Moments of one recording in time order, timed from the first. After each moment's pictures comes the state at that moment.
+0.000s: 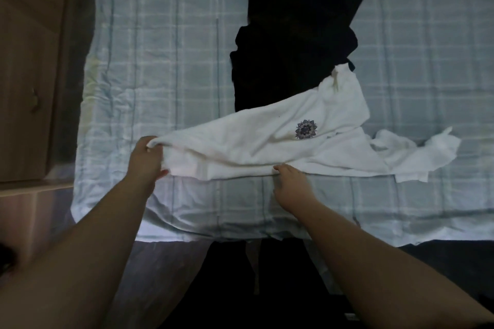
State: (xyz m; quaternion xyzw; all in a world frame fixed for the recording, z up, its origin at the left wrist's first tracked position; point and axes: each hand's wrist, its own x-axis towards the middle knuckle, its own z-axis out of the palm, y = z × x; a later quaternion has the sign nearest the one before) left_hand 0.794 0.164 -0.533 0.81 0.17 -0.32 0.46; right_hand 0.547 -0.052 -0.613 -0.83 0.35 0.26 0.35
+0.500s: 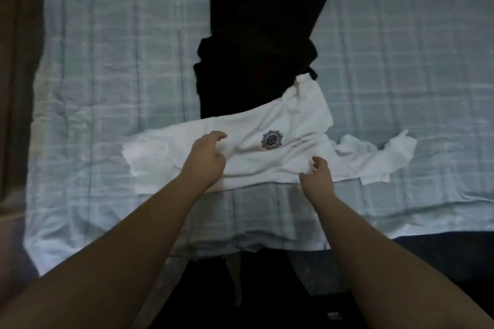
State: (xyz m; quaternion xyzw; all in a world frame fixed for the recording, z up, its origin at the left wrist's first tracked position) left_hand 0.722 0.008 -0.547 0.86 -0.26 -0.35 0.27; right_hand 0.501 -0.157 -0.600 -0.62 0.64 0.06 0.45
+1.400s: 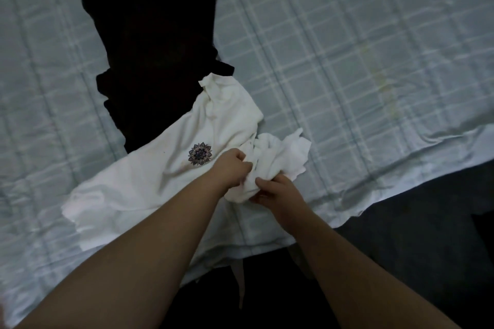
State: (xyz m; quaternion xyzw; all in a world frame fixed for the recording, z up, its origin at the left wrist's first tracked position) left_hand 0.578 -0.176 -0.568 0.79 -0.14 -0.57 0.18; right_hand 0.428 -0.186 -0.558 -0.21 0.49 -0.12 0.83
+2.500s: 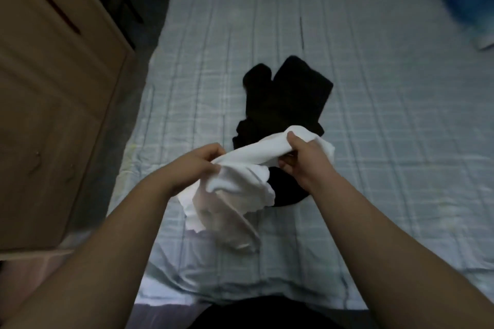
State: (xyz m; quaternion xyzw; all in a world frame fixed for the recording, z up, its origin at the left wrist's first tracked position) left_hand 0.807 0.041 -0.323 0.75 -0.25 -0.49 0.37; right_hand 0.654 -0.168 -0.363 -0.38 0.48 -0.08 0.78
